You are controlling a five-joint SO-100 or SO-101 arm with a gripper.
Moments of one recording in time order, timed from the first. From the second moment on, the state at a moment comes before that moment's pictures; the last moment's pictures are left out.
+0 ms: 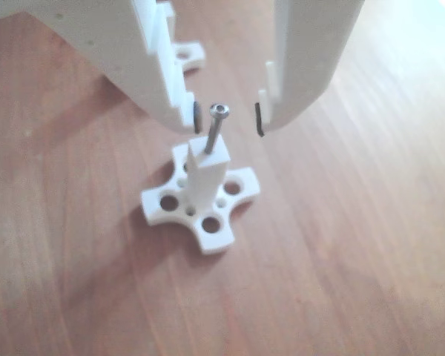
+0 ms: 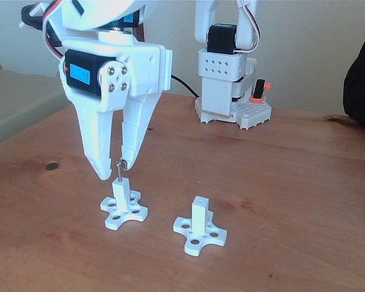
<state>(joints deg) 8.3 95.5 104.5 63.5 1.6</state>
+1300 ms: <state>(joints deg) 8.8 94.8 104.5 62.5 1.5</state>
